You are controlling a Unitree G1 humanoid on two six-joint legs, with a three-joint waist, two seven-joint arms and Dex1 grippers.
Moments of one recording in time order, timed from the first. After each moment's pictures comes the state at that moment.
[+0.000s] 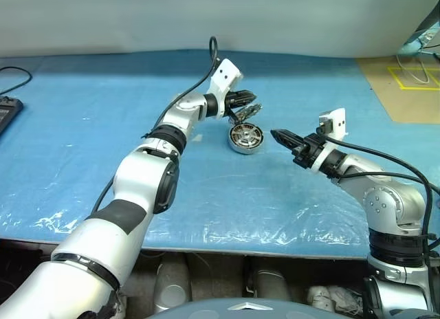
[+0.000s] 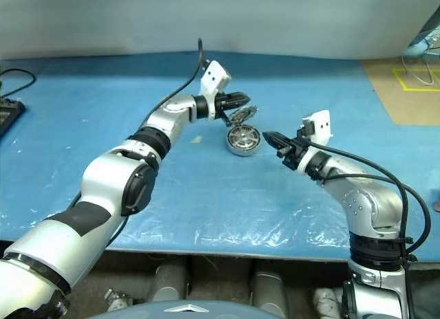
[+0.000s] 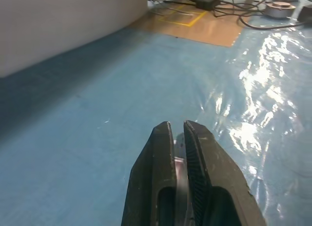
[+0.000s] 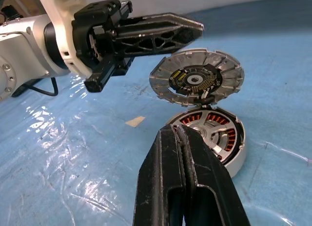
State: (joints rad) left arm -1.33 0.04 0.07 1.35 0.02 -0.15 -0.90; right arm -0.30 -0.48 -0.23 -0.33 0.71 0.87 0.52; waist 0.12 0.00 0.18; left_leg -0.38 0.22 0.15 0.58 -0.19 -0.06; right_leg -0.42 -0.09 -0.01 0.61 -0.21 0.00
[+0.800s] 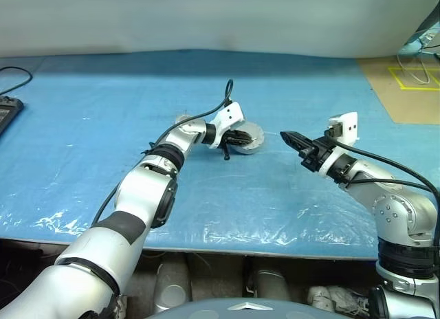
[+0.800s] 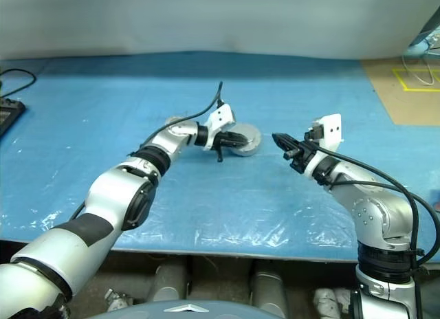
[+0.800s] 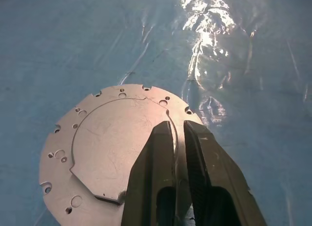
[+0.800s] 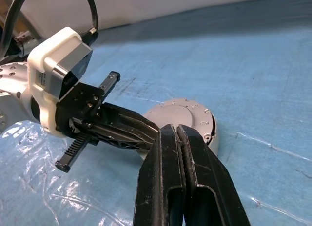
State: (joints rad) left arm -1.21 0.05 -0.06 1.35 0.15 -0.22 -1.09; right arm -0.26 -0.50 -0.27 -0.37 0.74 0.86 0.43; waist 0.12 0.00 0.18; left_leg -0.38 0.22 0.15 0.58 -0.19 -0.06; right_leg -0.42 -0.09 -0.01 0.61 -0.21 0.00
